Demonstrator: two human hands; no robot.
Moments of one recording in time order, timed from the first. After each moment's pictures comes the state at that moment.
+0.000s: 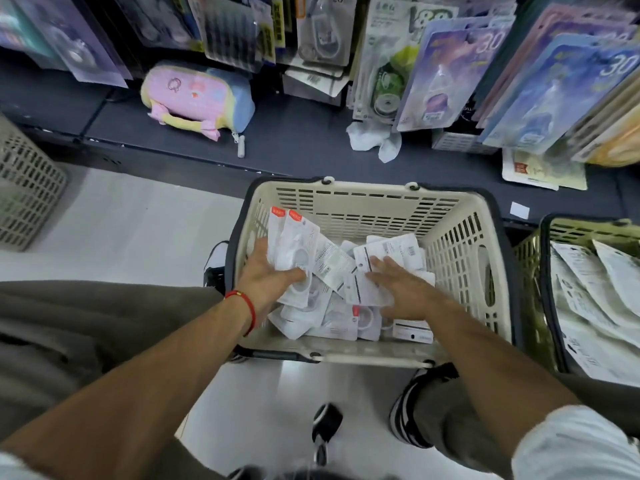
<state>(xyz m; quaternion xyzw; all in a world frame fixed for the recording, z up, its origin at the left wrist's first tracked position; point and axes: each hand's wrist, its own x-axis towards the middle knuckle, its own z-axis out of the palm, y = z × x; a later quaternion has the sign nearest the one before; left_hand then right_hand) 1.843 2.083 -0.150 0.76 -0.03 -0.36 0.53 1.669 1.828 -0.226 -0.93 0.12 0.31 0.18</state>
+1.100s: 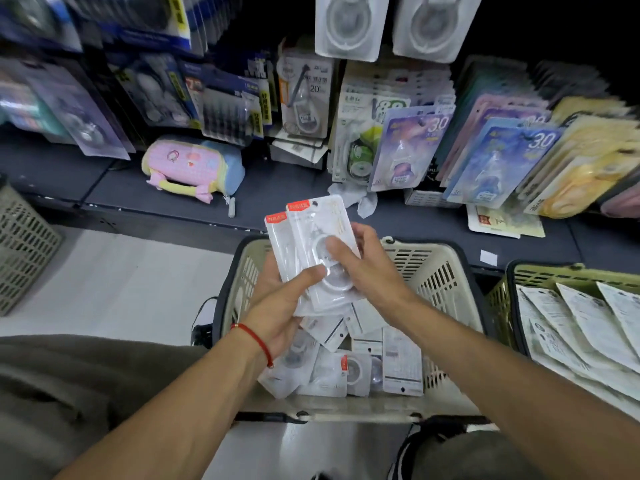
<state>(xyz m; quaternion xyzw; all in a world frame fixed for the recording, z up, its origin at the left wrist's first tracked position) 1.824 2.027 -0.065 0.52 -0.05 -0.41 0.75 1.750 1.879 -0.055 -0.67 0.30 -0.10 0.67</state>
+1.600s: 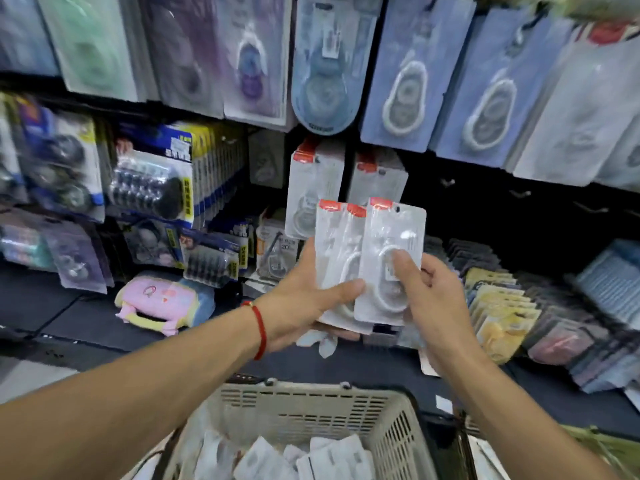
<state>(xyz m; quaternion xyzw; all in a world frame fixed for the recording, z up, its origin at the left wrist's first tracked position) 1.879 1.916 0.119 0.51 -0.38 -0.40 0.66 1.731 1.780 0.129 -0.70 0.25 -0.38 0.55</state>
